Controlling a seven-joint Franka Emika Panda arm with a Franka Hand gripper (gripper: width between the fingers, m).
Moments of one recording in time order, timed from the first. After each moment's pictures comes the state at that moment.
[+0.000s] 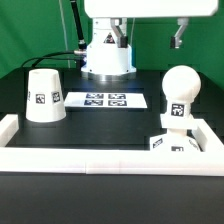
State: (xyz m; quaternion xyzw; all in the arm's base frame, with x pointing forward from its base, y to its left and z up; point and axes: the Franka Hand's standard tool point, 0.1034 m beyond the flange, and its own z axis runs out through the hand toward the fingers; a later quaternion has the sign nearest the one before) arm 0.570 0.039 0.174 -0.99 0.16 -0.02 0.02
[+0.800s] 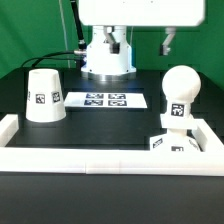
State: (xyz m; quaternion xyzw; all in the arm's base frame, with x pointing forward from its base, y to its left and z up) arm 0.521 0.008 0.154 -0.99 0.17 0.00 0.01
